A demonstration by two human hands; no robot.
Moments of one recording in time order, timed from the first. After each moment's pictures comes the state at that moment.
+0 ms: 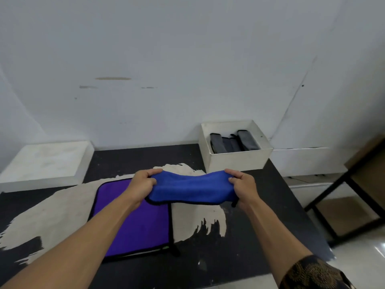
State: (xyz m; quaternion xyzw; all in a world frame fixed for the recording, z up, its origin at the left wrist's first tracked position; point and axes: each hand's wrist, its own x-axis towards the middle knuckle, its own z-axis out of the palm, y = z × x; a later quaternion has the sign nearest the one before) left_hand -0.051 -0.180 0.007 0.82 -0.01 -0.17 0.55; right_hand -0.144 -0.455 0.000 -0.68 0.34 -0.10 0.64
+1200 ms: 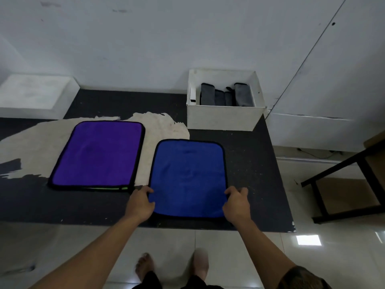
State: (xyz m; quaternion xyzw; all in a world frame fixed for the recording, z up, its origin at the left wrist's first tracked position) left_hand -0.231 -0.282 -0.146 0.92 0.10 -0.22 0.32; right_hand -0.281 -0.573 -0.128 -0.91 0.25 0.15 0.28
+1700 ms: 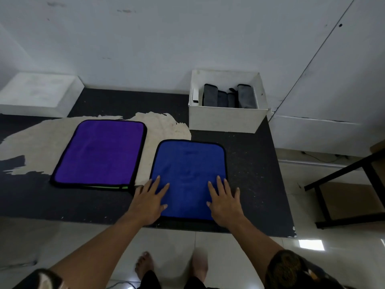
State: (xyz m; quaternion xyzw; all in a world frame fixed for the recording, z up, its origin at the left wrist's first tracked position) left_hand -0.230 -0.296 -0.155 0.96 -0.19 -0.20 -0.03; right_hand -0.266 -0.563 -0.142 -0.97 -0.03 0.24 0.02
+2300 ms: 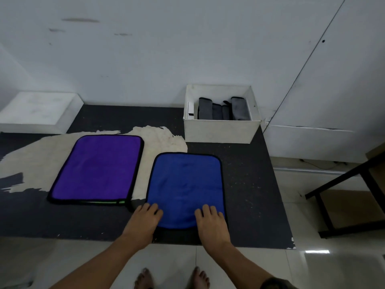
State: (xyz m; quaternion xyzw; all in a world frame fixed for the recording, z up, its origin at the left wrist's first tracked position) left_hand -0.245 -0.289 -0.147 0.94 -0.31 -0.11 -0.04; right_hand -0.297 -0.527 -0.130 -0.99 -0.06 0.15 0.05
